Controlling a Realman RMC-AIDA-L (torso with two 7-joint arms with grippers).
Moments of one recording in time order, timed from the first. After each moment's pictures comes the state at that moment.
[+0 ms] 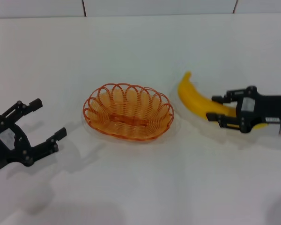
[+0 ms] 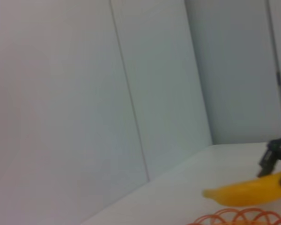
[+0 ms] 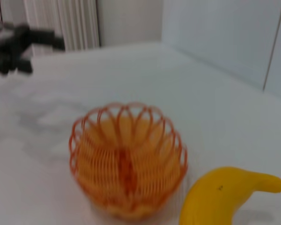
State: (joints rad) left arm -0.26 -2.04 0.79 0.37 1.55 1.59 -0.54; right arm 0.47 2.02 -0.61 -0.62 -2.15 -1.48 1.09
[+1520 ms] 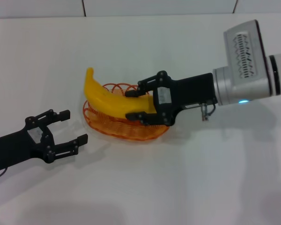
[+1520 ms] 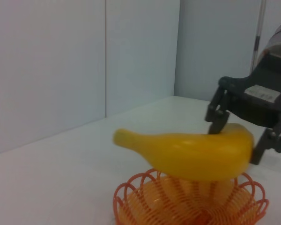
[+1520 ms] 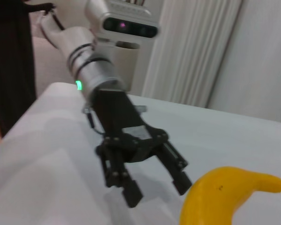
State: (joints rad) left arm -0.40 -2.03 0.78 0.40 1.79 1.45 -0.91; right arm 0.69 2.05 -1.17 -0.53 -1.76 -1.37 0.96
